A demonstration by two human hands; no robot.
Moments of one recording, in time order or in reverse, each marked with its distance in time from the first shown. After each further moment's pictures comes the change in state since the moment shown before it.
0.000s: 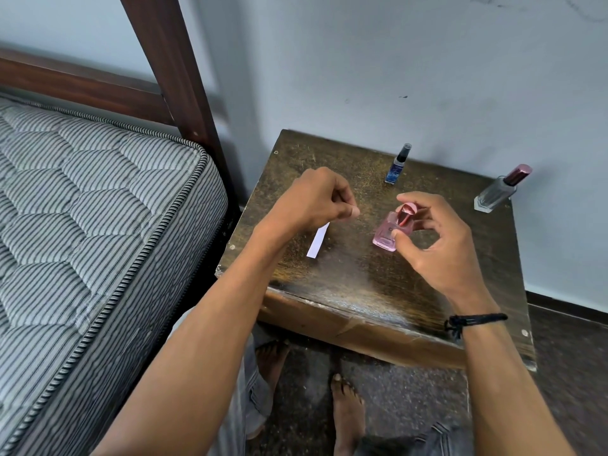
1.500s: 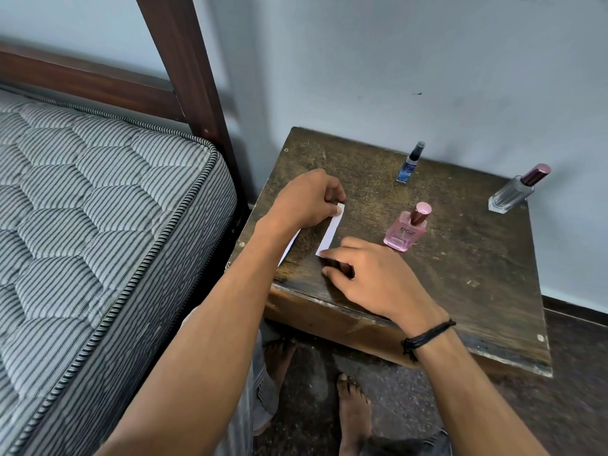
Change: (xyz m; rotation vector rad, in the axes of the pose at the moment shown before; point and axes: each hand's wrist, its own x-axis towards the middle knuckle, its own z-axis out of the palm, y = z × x) left_hand 0.011 -0.035 0.000 0.260 0.026 -0.072; right_hand -0.009 -0.039 0.073 -0.331 -0.482 -0.079
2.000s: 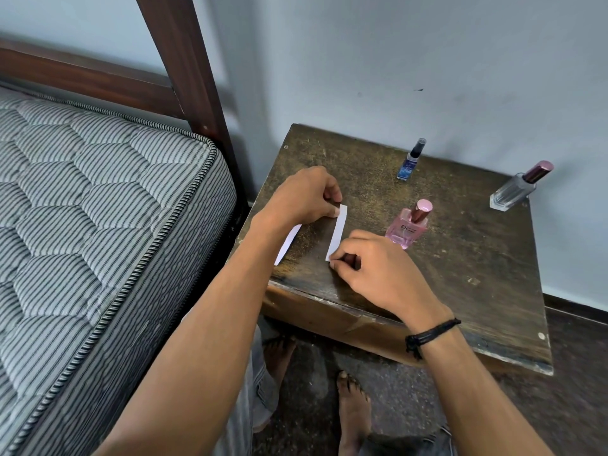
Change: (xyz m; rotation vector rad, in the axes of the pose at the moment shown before) left_hand 0.001 -0.003 -0.002 0.006 -0.014 -0.025; right_hand 0.001 0.002 -0.006 0.071 0.012 0.149
